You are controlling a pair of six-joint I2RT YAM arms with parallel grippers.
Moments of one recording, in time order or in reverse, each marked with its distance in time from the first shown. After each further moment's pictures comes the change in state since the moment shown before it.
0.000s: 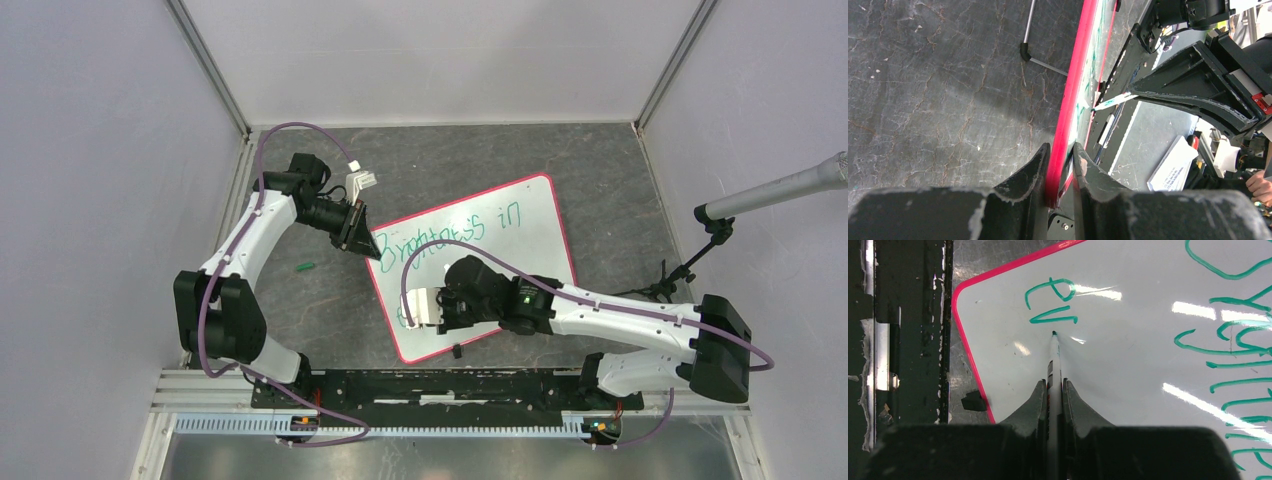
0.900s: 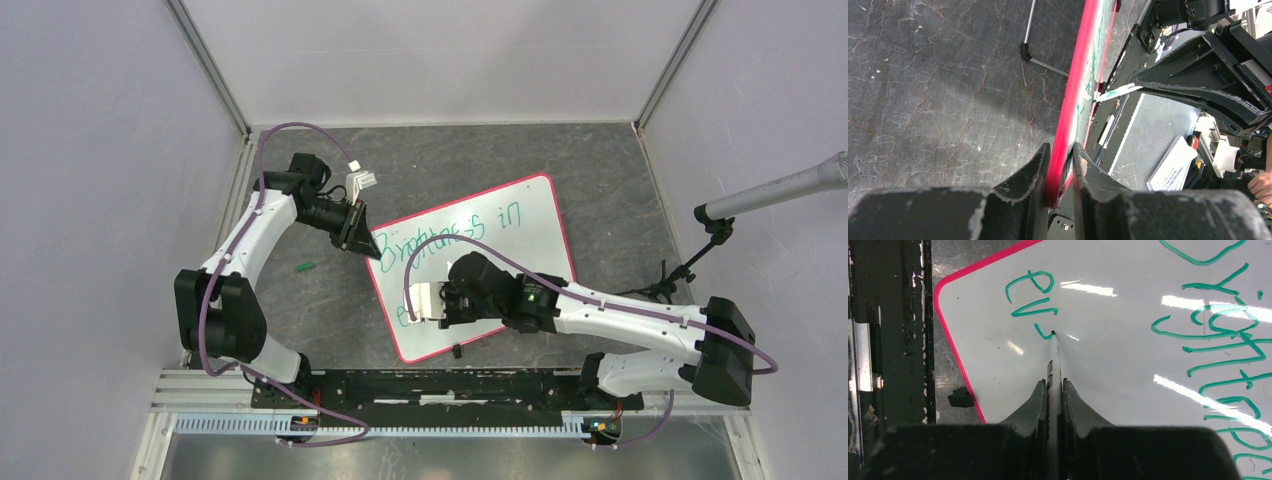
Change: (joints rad) left arm 0.001 0.006 0.001 0.000 0.004 0.000; right arm -0.018 -0.013 0.014 -0.014 0.039 -0.003
